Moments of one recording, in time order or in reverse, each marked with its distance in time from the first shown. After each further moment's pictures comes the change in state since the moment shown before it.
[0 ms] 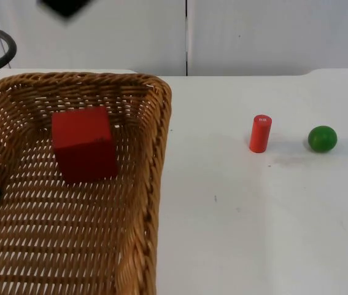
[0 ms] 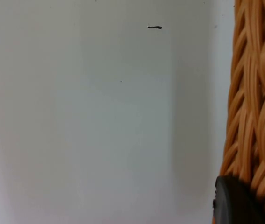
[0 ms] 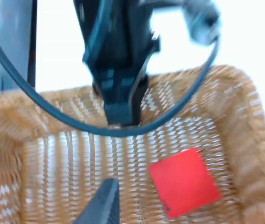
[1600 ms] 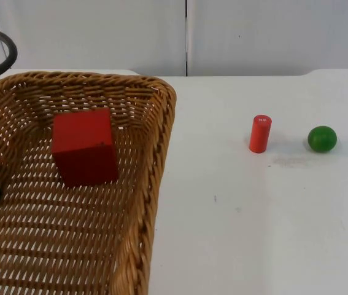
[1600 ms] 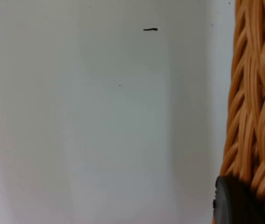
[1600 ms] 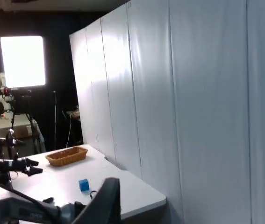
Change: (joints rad) right arm -0.087 -1.035 0.634 0.302 -0.625 0.121; left arm 0.000 0.000 0.000 0.000 0.000 0.054
